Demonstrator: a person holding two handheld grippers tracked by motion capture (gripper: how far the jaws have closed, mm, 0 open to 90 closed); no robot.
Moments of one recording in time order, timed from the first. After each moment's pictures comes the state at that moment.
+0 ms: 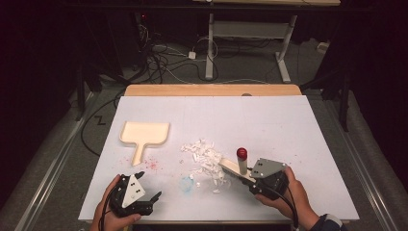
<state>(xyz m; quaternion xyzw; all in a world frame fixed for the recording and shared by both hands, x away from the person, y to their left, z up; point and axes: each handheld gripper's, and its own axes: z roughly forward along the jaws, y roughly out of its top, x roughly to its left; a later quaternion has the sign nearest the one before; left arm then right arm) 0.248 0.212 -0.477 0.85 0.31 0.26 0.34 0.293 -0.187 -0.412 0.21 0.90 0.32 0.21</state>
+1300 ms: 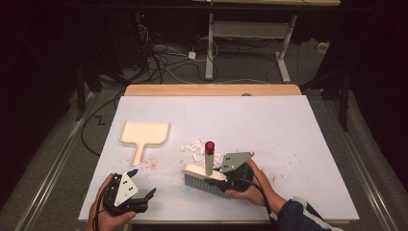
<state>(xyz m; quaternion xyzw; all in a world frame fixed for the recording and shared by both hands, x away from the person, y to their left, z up) 0.249 0.224 -0.472 0.83 0.32 0.27 0.35 0.330 -0.119 -0.435 0.12 0.90 0.41 0.09</state>
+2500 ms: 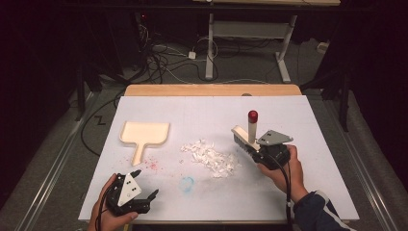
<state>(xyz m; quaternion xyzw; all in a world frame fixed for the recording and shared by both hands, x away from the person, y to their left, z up) 0.250 0.219 -0.473 0.84 0.31 0.27 0.35 0.361 -0.202 -0.414 0.34 0.83 0.33 0.28</state>
